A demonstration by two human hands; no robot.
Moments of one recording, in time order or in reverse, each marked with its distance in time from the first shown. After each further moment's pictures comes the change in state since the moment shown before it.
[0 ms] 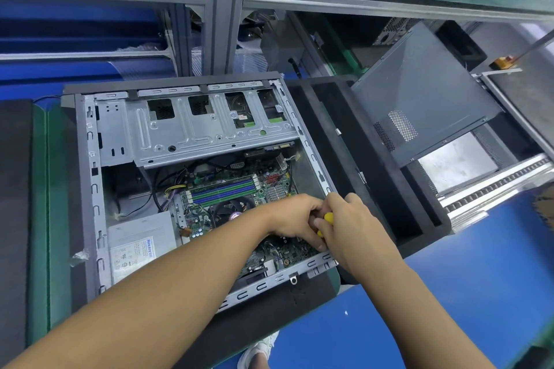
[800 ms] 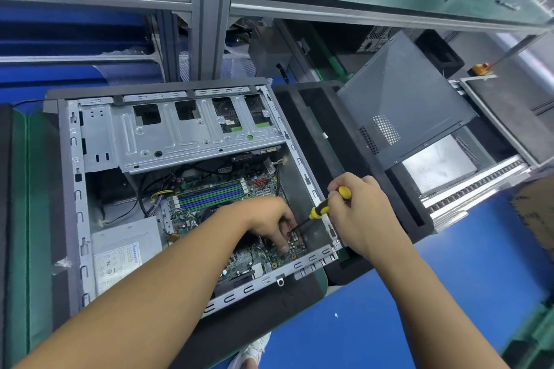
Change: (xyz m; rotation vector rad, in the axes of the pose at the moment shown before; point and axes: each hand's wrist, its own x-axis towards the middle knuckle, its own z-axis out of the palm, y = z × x) left_hand -0.008 -0.019 -0.019 0.265 -0.142 -0.152; right_hand 0.006 0.018 -0.031 0.372 0.199 0.028
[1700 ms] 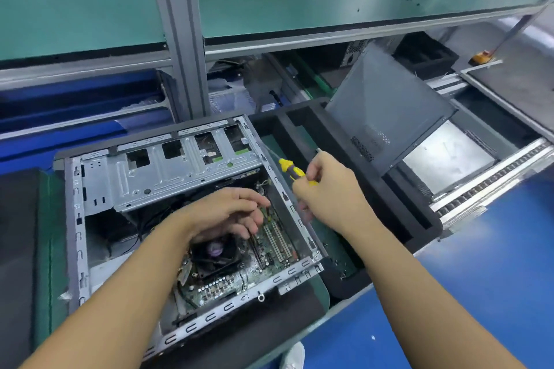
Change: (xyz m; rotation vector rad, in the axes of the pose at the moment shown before) left_hand -0.062 0.013 -0.043 -1.103 0.199 -0.029; right_hand 0.026 -0.007 -0.027 0.466 -0.034 -0.021
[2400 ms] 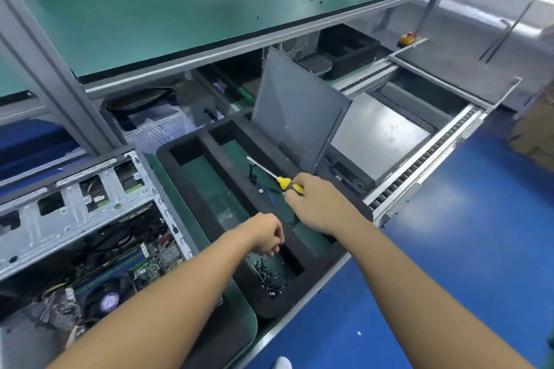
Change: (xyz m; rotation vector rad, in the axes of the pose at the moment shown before) left_hand 0.182 -0.009 0.203 1.213 0.019 -0.198; right_hand 0.022 0.121 -0.148 -0.330 -0.064 0.079
